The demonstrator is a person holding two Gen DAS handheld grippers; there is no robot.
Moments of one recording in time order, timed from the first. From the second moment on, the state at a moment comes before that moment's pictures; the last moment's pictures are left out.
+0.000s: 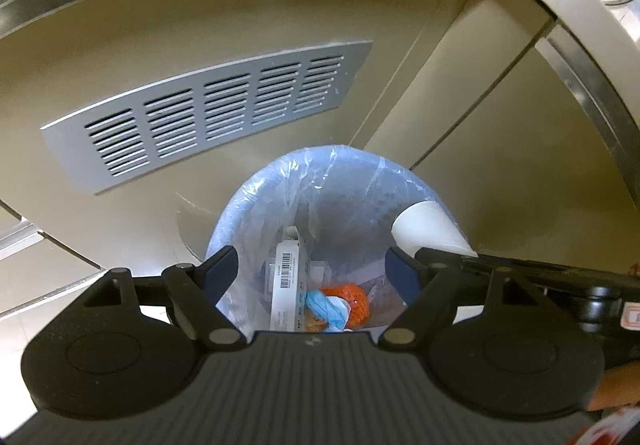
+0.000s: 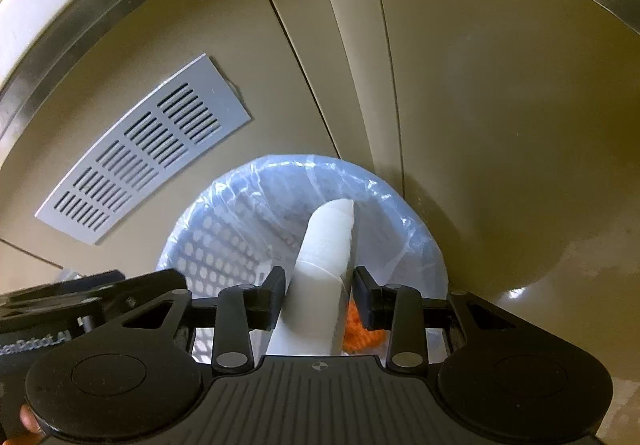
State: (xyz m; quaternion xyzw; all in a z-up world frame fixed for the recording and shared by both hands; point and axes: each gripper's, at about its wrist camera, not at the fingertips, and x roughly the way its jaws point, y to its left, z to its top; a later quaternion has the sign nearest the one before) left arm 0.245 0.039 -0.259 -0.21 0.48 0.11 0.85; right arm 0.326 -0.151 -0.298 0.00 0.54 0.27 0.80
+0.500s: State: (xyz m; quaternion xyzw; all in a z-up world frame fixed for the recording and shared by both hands) left arm 0.227 0.040 -0.243 -0.22 0.47 0.11 0.85; right arm 0.316 -0.156 -0.296 0.01 0.55 0.27 0.79
